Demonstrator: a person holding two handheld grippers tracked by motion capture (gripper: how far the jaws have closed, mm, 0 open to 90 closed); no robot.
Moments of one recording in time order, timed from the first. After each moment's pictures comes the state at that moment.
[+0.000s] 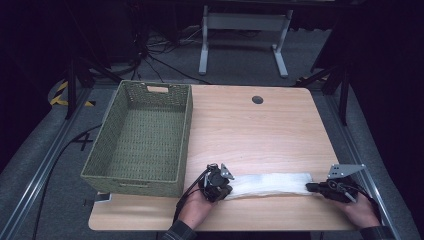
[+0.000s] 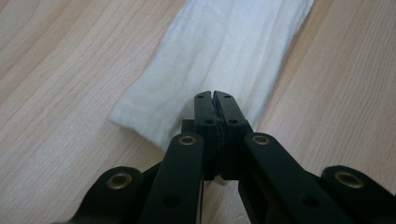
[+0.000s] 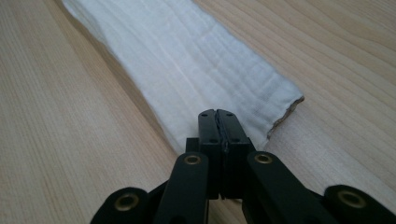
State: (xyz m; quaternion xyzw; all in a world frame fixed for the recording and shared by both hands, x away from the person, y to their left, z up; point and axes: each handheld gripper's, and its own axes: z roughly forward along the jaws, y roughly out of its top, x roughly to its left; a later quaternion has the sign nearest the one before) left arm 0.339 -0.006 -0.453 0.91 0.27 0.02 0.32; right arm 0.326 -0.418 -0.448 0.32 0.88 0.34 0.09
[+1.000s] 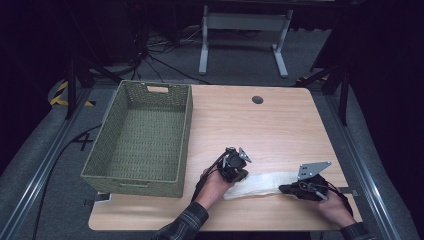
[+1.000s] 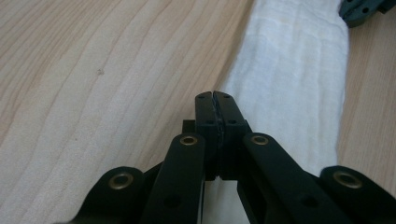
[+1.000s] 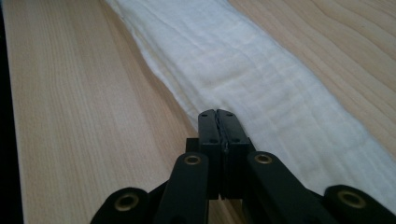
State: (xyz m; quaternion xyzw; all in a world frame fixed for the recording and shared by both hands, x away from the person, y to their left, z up) left arm 0.390 -0.060 -0.449 0.92 0.22 0.01 0.33; right arm 0.338 -0.338 -0.449 0.24 0.91 0.35 0.05
